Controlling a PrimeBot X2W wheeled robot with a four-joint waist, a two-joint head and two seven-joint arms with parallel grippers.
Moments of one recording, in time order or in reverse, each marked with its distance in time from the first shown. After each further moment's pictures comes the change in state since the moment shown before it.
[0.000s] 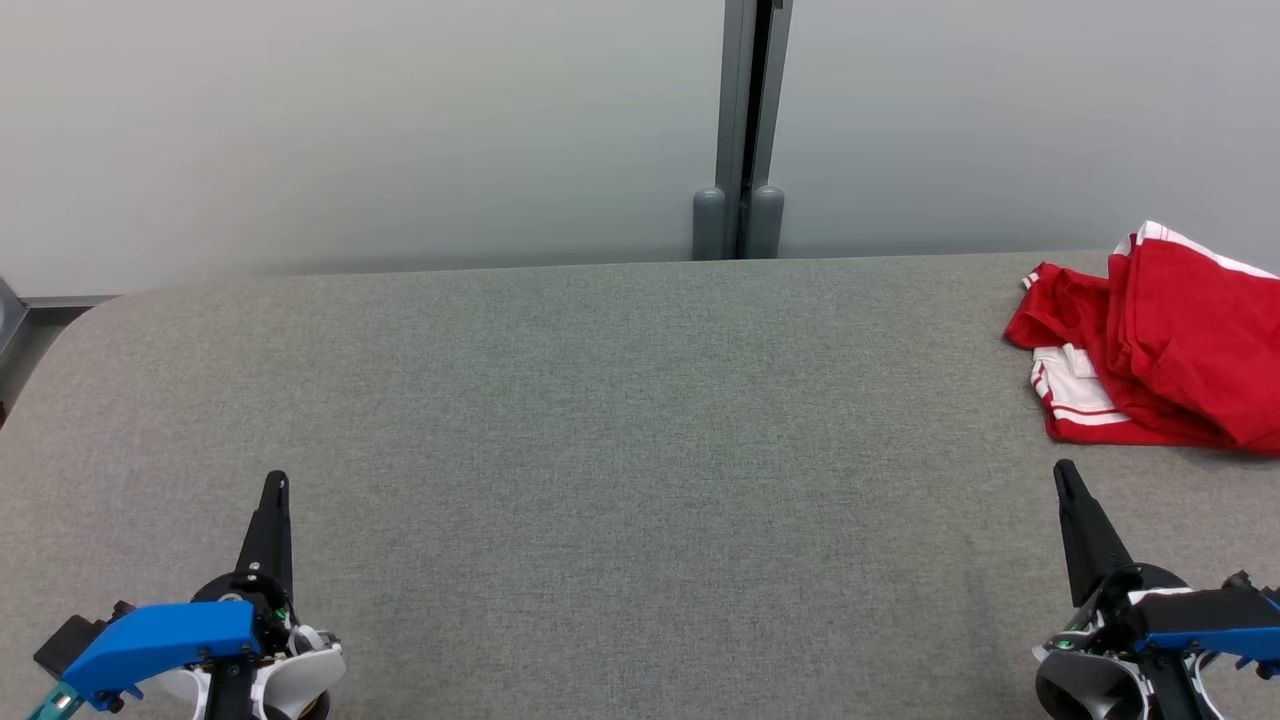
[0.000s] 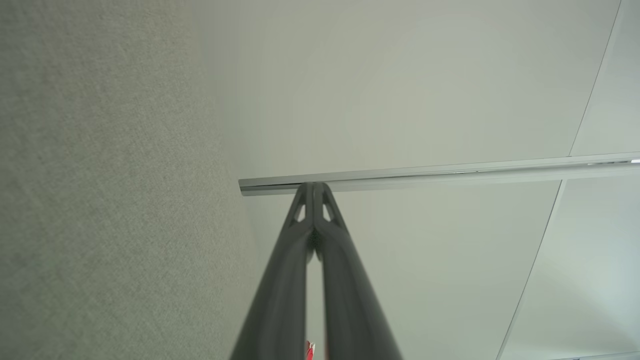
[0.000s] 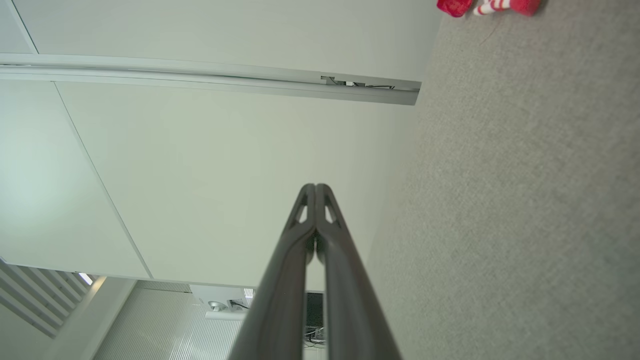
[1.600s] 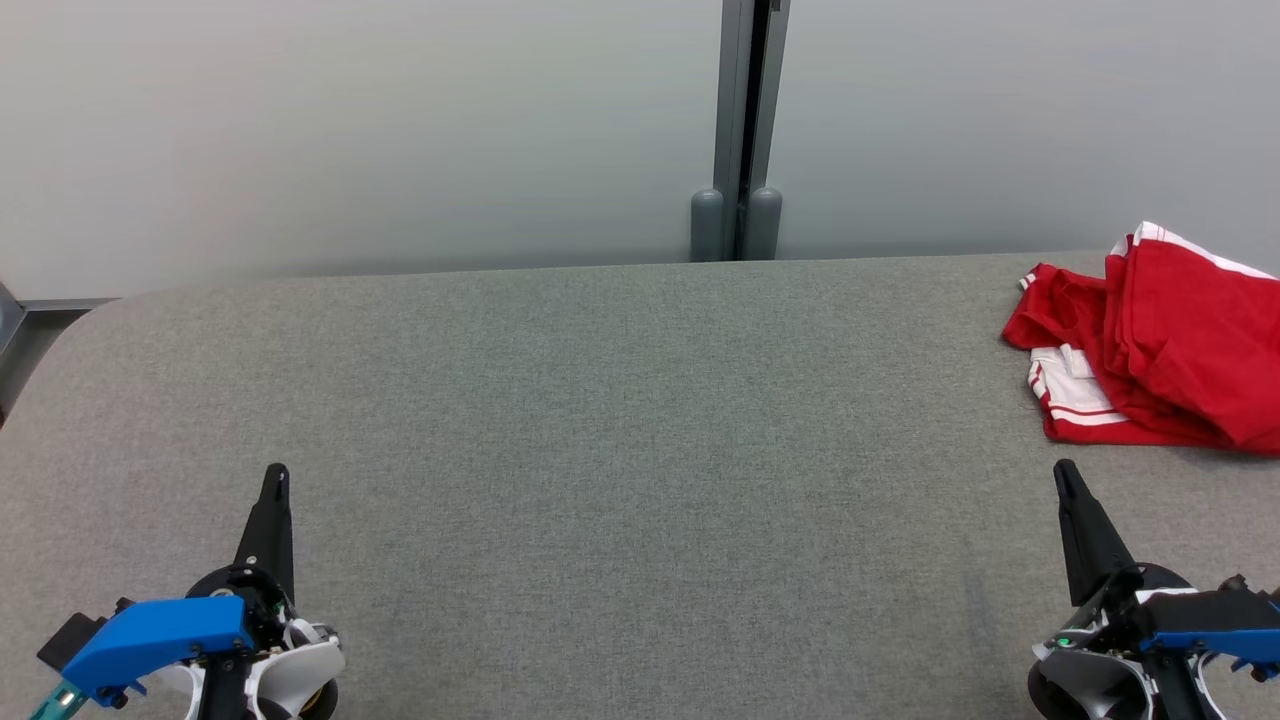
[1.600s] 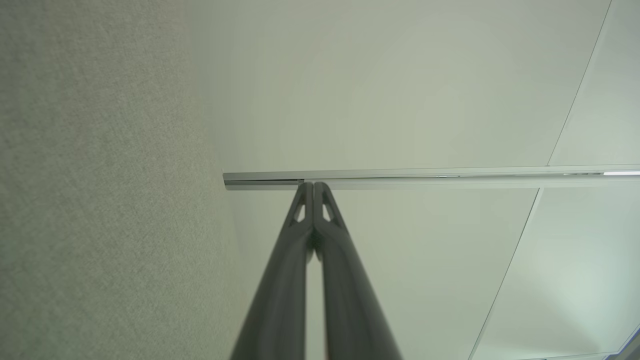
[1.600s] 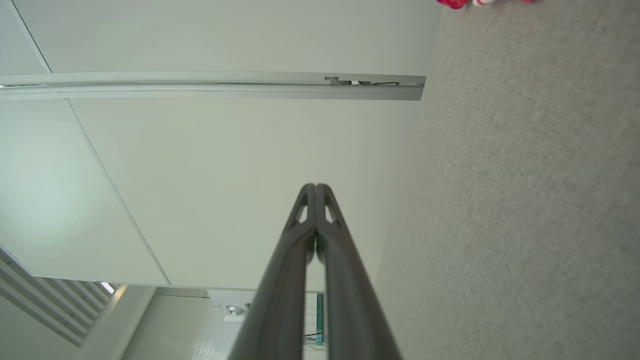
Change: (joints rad) left arm -0.012 0.001 0.003 0.001 -0.075 -0.002 0.017; right arm -0.002 0.000 -0.001 0.006 0.071 0.000 0.009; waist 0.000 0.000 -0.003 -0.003
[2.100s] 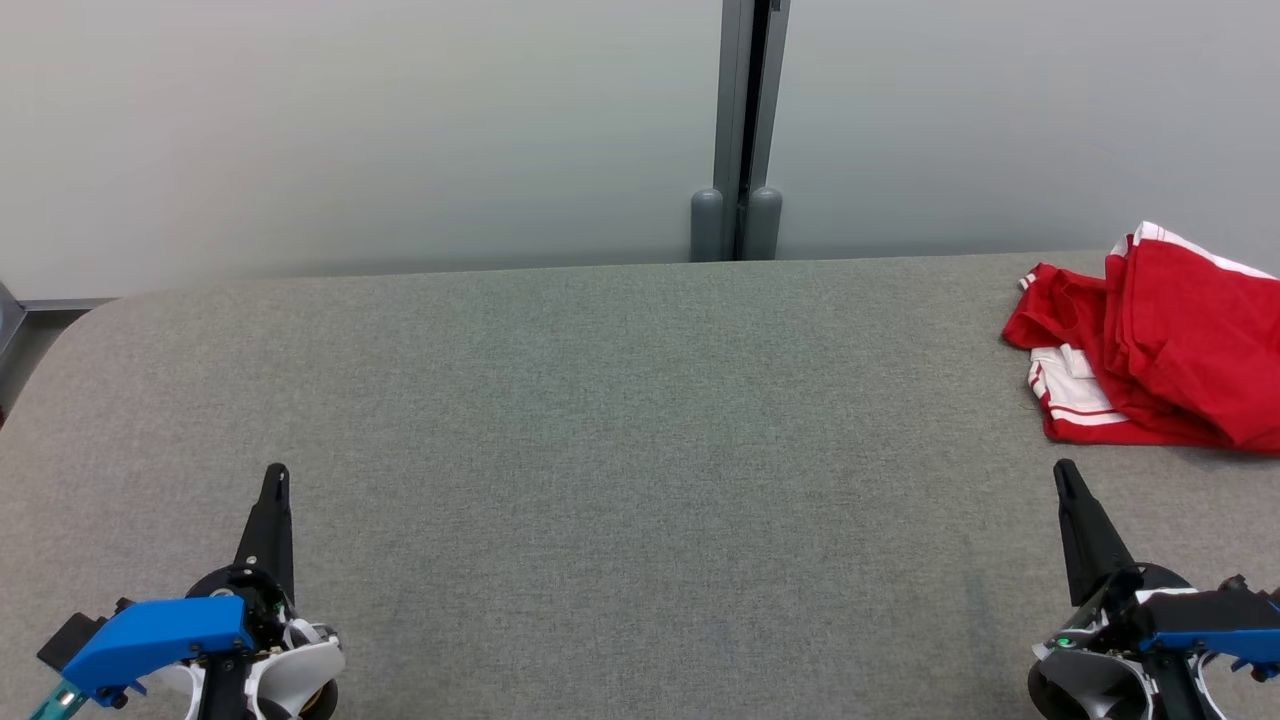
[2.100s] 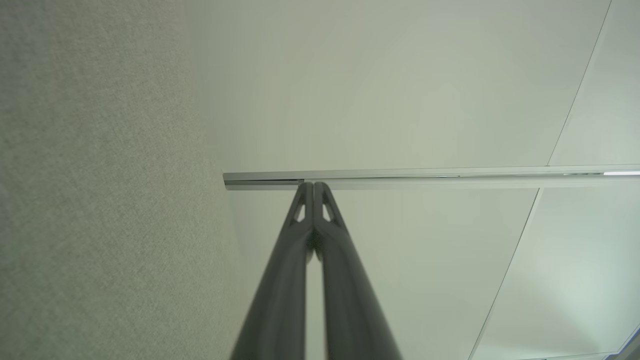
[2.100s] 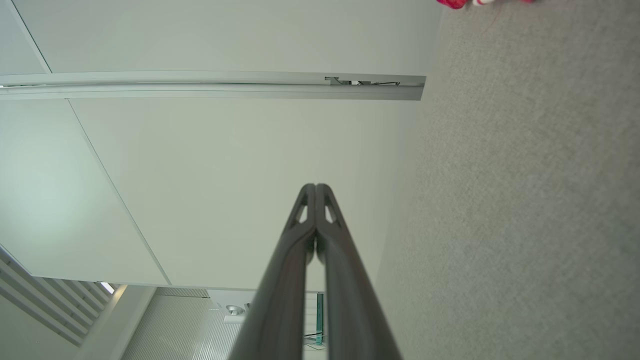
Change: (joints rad) left arm 0.000 0.000 0.000 0.000 0.000 0.000 0.000; right arm 0.000 0.000 0.000 0.000 0.000 0.000 0.000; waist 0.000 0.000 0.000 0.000
